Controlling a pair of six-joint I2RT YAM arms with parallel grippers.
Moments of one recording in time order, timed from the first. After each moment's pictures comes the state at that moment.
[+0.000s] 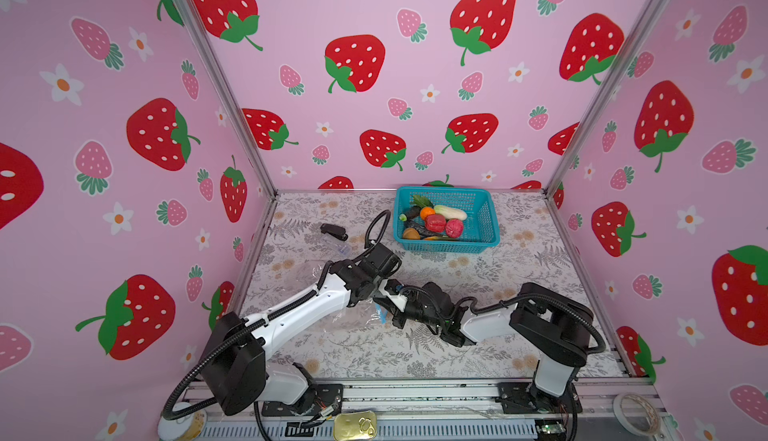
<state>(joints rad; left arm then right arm) -0.73 1.39 1.03 -0.79 -0.34 -0.60 1.16 1.80 0.69 0.90 -0.15 -0.06</state>
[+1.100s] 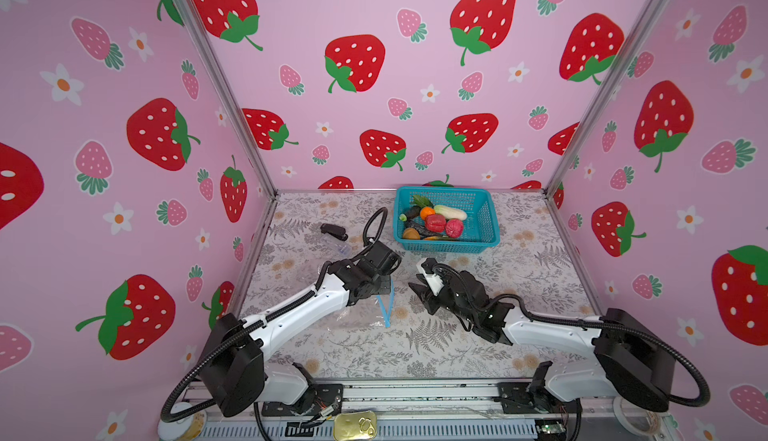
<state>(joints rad) -0.72 1.38 1.03 -0.73 -0.28 -0.68 1.00 1.36 0.58 0.43 0.05 0.05</state>
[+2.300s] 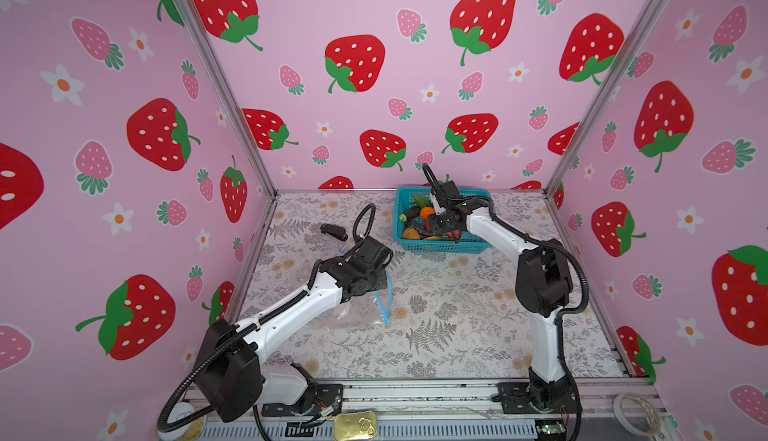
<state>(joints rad) -0.65 1.35 1.03 -0.73 -0.20 -0.73 0.59 2.11 1.81 -0.69 0.11 0.14</state>
